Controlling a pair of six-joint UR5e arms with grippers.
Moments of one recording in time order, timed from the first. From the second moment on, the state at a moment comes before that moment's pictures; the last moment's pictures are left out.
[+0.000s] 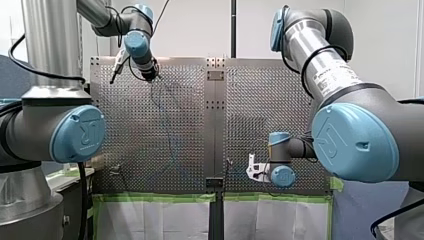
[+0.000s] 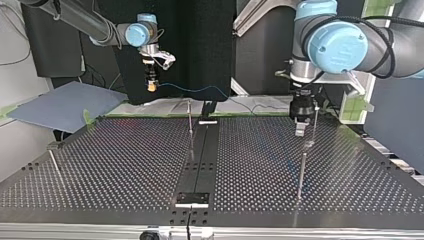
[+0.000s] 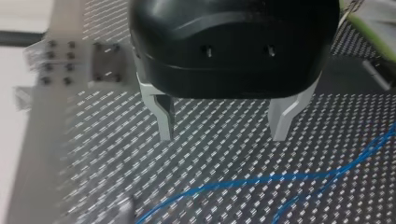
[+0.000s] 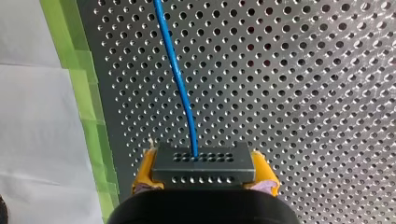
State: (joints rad) left arm -0.18 -1.47 -1.80 -3.22 -1.80 -1.37; right arm 1.99 -0.76 1.96 -1.04 1.66 1.65
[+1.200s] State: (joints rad) left arm -0.26 -1.63 -1.89 -2.88 -1.83 -1.09; right arm 2.00 -0.76 1.96 -1.04 1.65 1.65
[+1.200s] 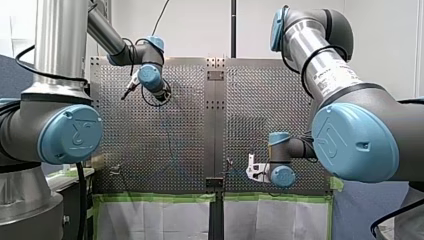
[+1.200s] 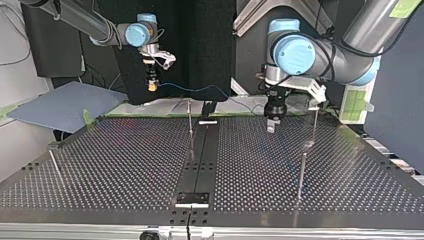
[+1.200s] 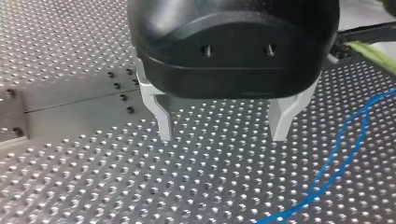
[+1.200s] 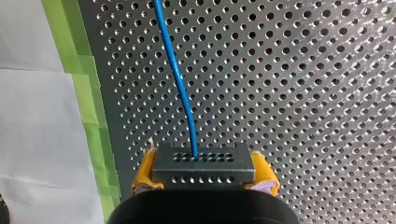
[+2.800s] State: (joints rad) left arm -0.25 -1.69 -1.87 -2.67 -1.90 -1.18; right arm 1.99 -0.76 1.96 -1.03 1.65 1.64
